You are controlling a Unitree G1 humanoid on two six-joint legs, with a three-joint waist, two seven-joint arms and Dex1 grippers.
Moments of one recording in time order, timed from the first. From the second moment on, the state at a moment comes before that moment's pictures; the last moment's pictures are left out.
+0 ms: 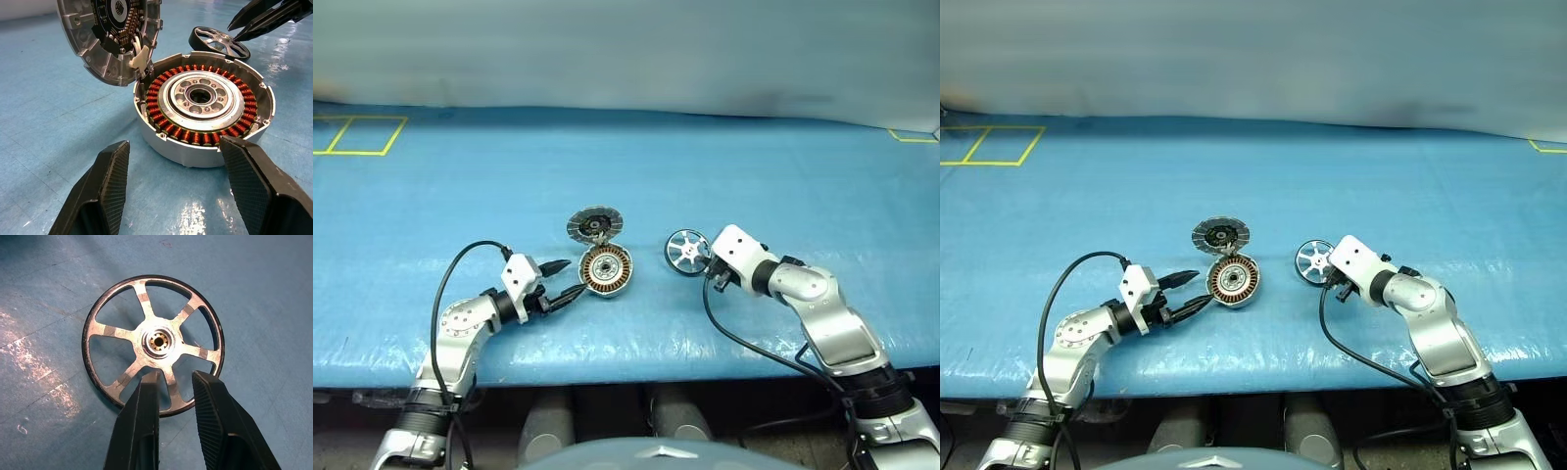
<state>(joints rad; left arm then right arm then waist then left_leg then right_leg) -0.05 0.45 -0.07 0.09 -0.27 -0.01 -0.88 -0.17 -0.64 0.14 -0.25 -0.07 0.53 0.66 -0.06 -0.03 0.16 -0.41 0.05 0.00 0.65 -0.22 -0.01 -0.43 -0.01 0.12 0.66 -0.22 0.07</state>
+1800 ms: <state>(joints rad) -0.03 0.48 -0.07 0.07 -0.31 0.10 -0.96 -0.12 -0.33 0.21 -0.38 0.32 0.64 0.58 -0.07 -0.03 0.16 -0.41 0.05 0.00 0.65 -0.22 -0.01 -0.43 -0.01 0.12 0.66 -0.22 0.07</state>
